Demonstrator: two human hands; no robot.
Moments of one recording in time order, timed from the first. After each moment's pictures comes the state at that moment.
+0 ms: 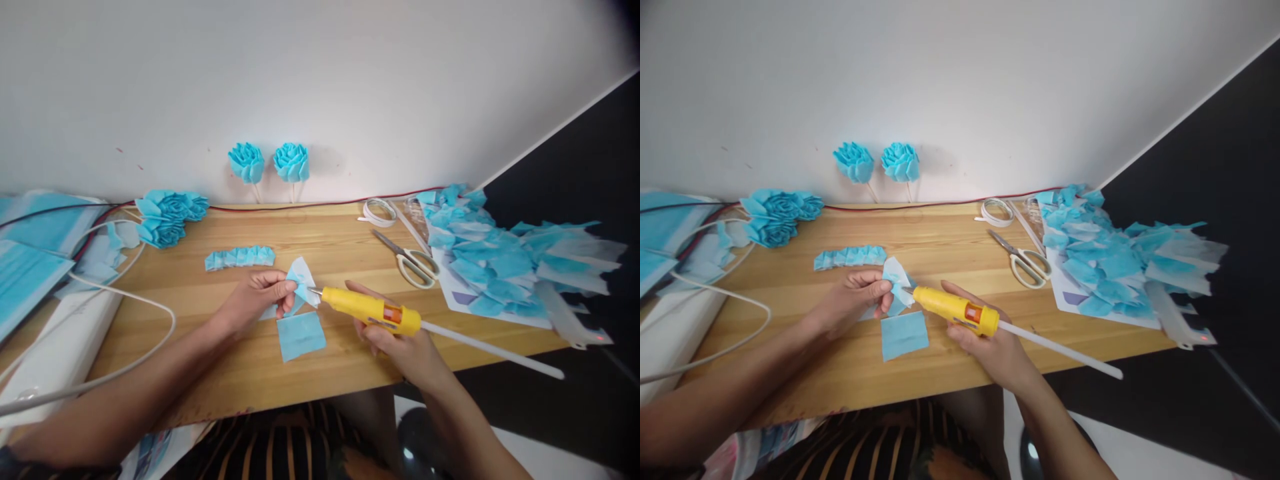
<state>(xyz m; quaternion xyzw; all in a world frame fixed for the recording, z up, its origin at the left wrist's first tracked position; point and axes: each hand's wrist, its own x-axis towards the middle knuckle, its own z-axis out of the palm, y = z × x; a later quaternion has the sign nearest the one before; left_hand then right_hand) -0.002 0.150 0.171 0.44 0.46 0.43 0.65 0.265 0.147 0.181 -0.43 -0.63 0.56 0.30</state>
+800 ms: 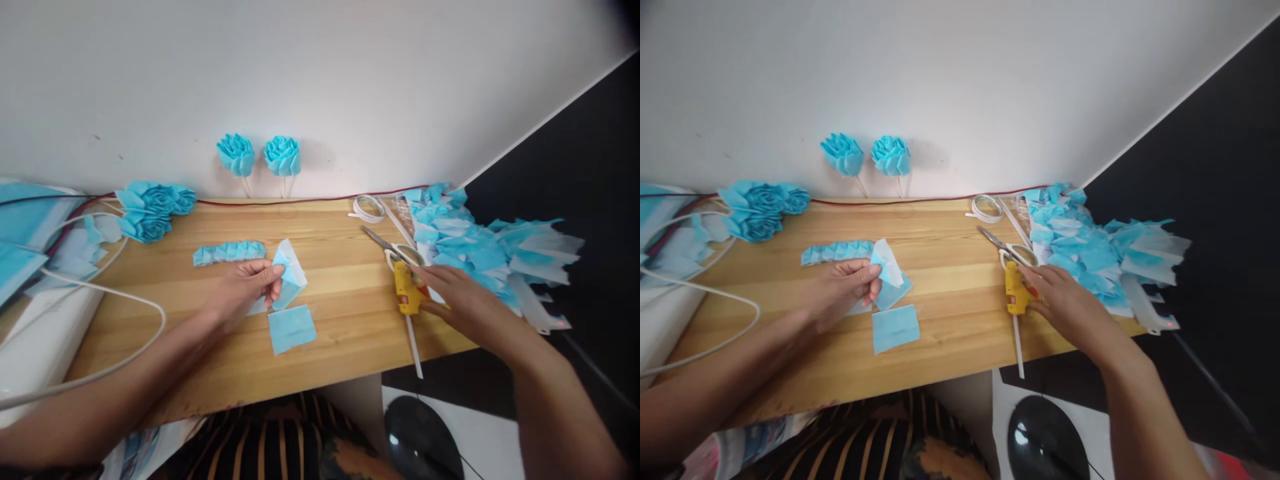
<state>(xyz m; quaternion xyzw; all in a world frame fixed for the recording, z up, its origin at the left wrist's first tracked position) -0.001 0.153 0.171 0.39 0.45 0.47 0.66 0.394 0.205 0.200 -0.42 -0.90 -0.02 0.04</state>
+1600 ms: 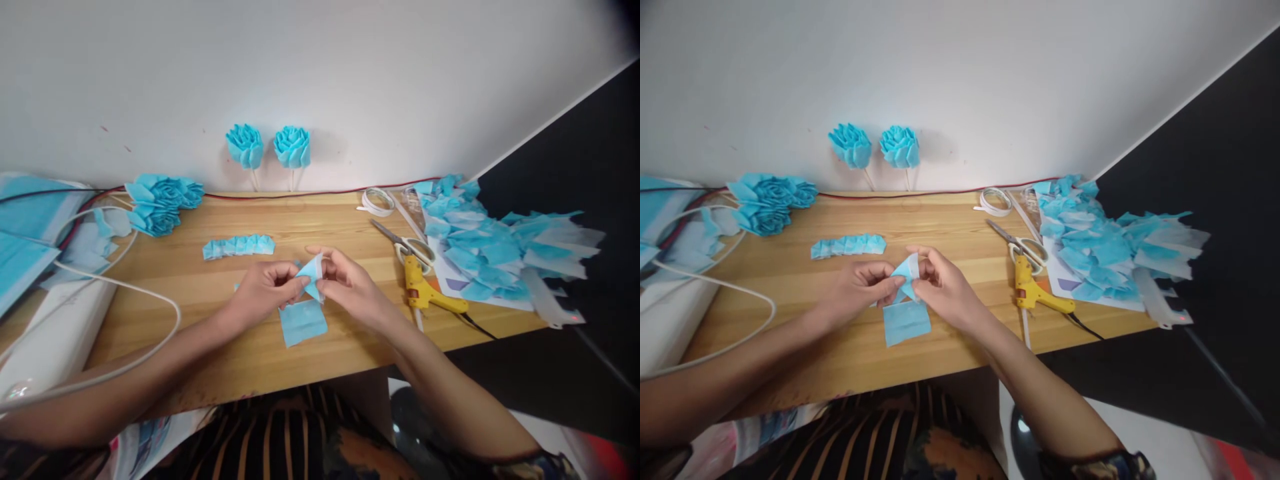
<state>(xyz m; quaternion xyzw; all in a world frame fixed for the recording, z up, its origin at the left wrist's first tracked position) 0.008 0.146 0.183 0.53 0.50 0.39 0.56 0.191 0.177 0.200 -0.39 -0.59 0.65 0.28</state>
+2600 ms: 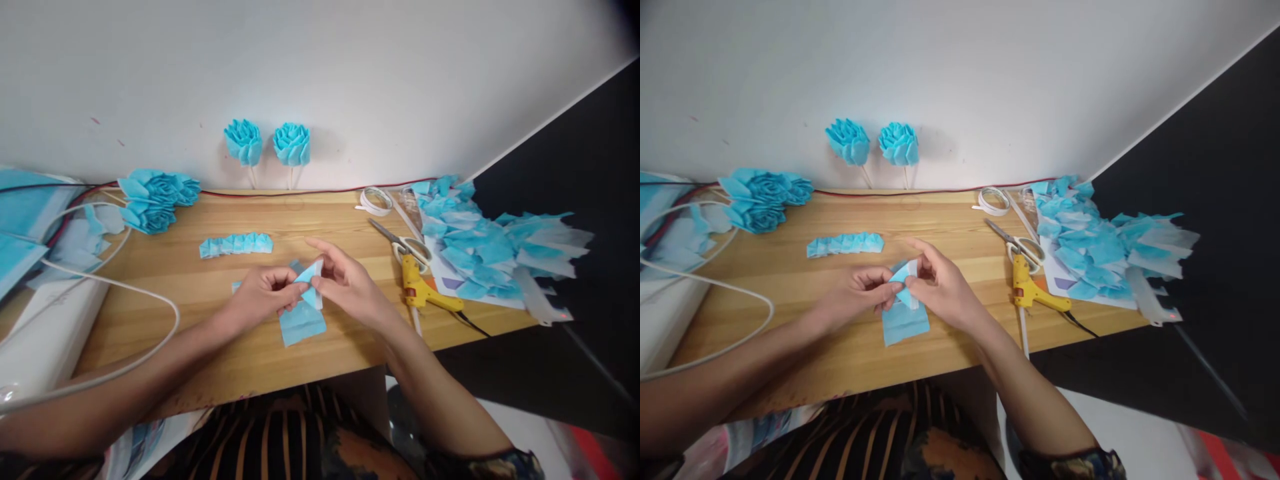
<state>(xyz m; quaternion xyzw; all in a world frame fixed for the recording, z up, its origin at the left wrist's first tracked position) 0.005 0.139 0.173 0.53 0.49 0.36 0.59 0.186 0.178 0.196 -0.40 -0.65 0.59 0.28</state>
